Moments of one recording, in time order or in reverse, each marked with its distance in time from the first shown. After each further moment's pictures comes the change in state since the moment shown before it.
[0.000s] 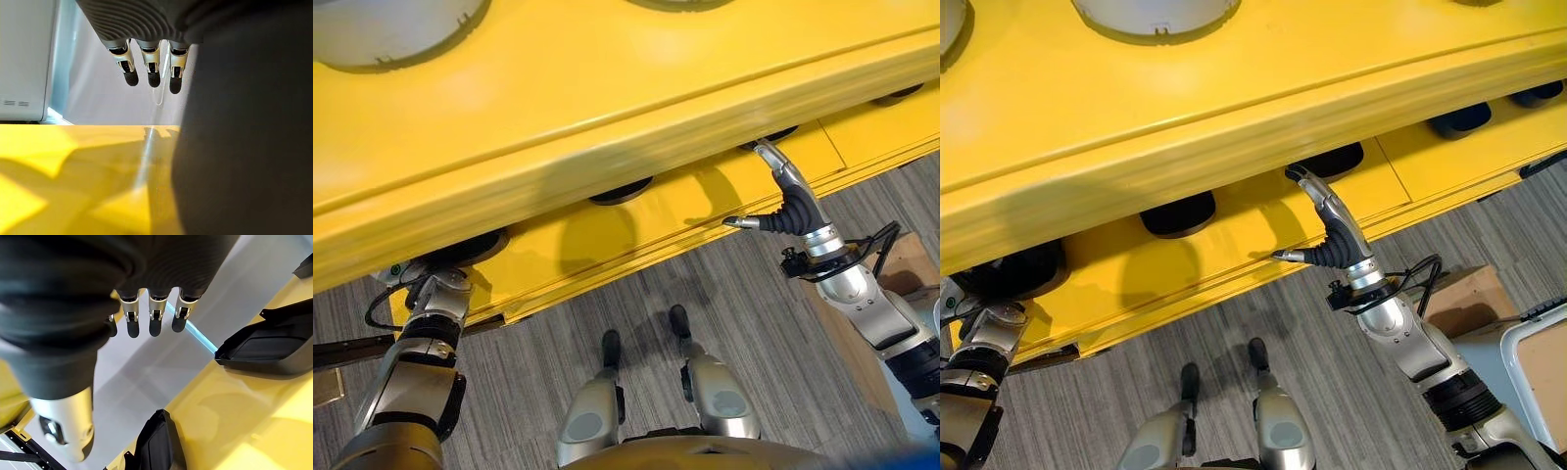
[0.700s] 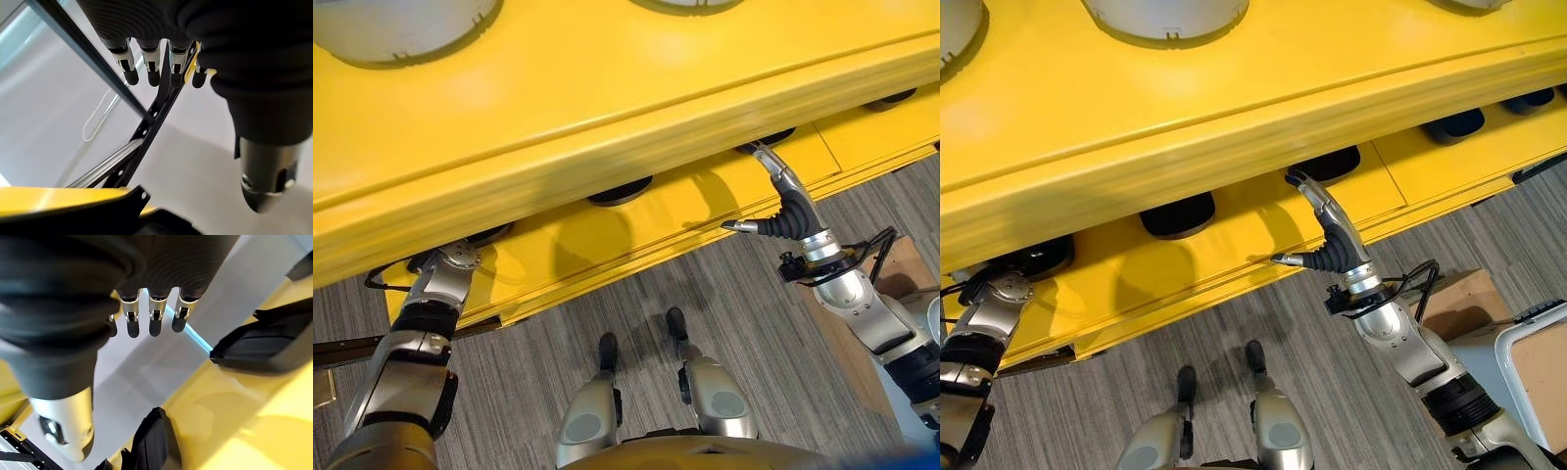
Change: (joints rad) left arm 0.102 0.027 0.068 -0.399 0.118 -0.165 0.263; right arm 0.066 0.008 0.002 -0.003 0.000 0.002 -0.025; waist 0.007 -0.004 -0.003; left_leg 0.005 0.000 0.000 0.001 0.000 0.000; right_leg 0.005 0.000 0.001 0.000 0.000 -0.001
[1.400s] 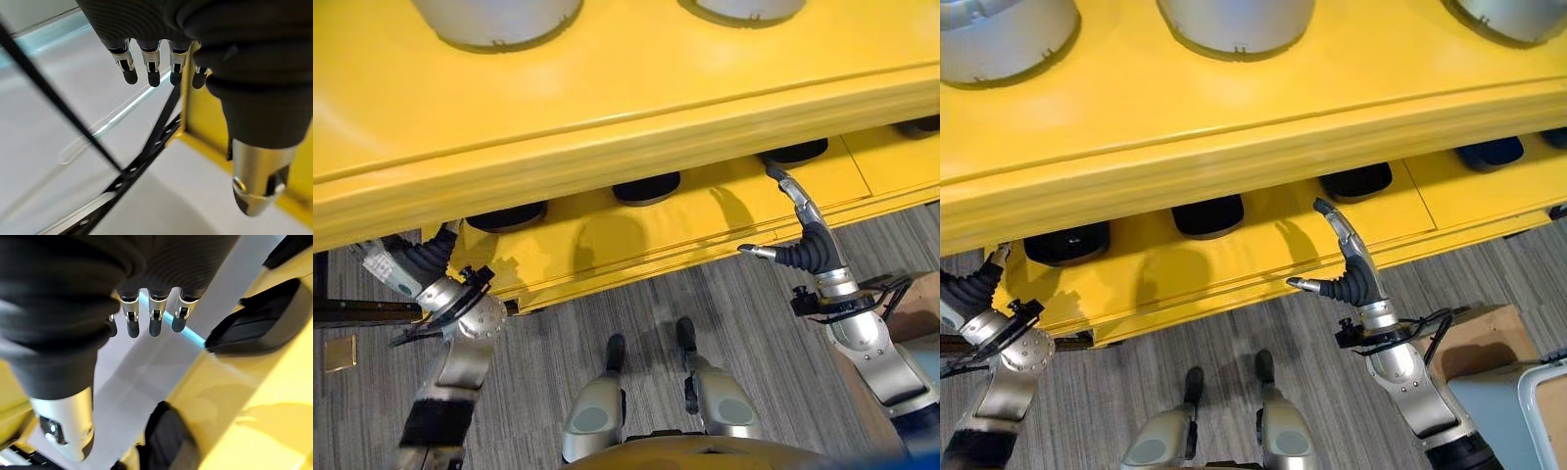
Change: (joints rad) left arm 0.522 -0.210 0.175 -0.737 0.272 -0.093 0.005; right arm 0.279 0.107 -0.159 -0.185 -0.001 0.050 0.025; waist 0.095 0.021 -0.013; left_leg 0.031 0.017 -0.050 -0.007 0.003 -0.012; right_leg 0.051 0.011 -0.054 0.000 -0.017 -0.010
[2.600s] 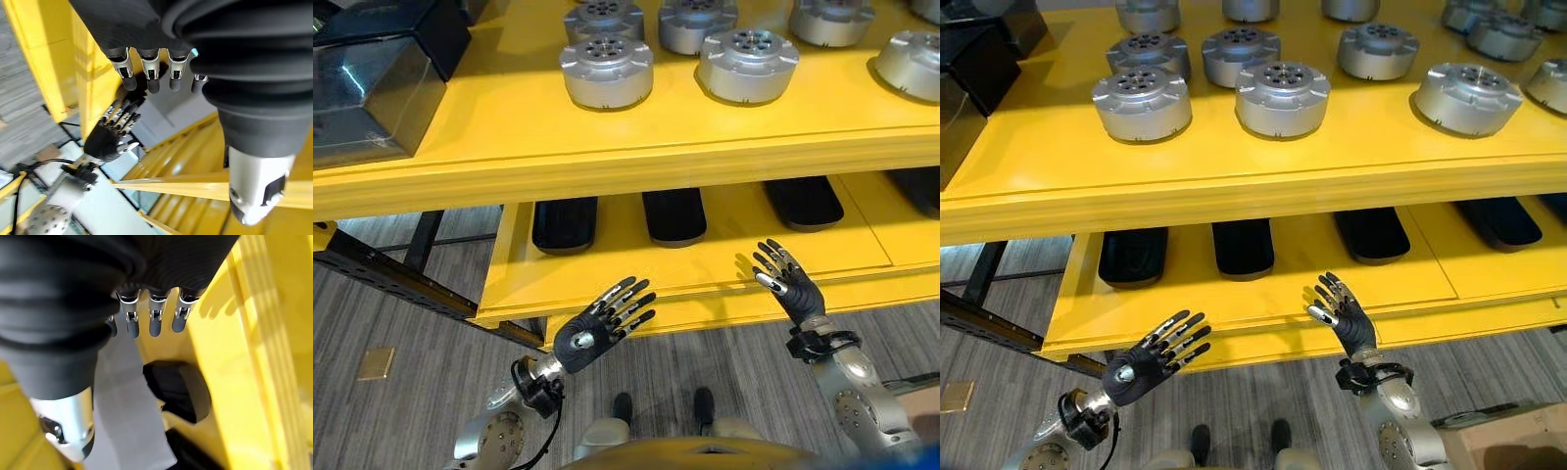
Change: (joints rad) left arm 0.207 -0.069 -0.261 0.065 -1.417 0.173 -2.010; right arm 0.129 0.207 -0.030 0.225 0.857 0.218 0.377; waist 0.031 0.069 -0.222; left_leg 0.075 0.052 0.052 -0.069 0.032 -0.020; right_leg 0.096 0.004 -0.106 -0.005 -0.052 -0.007
